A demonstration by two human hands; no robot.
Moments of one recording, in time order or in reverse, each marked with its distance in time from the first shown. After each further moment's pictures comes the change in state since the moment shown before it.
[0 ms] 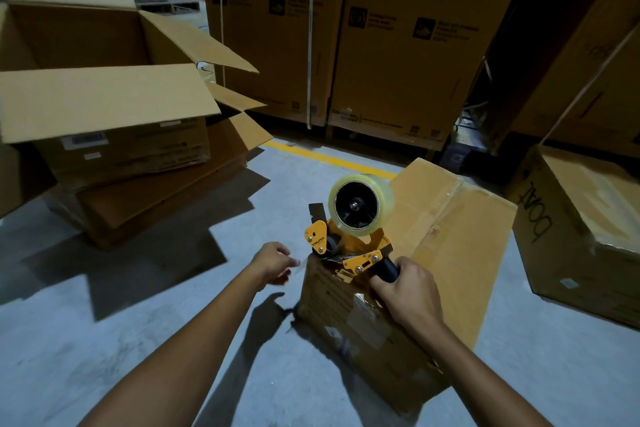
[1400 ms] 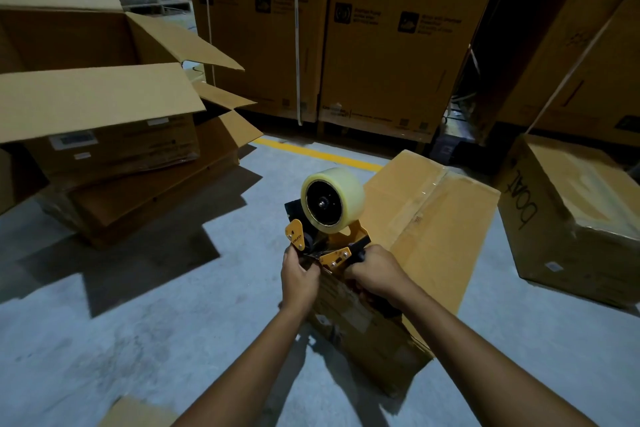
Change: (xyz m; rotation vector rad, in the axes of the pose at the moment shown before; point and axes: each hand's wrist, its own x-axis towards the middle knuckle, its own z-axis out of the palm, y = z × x) left_hand -0.058 -0.016 0.107 -0.243 0.322 0.344; right_hand 0.009 -0.019 -0.009 0.281 -0.455 0.109
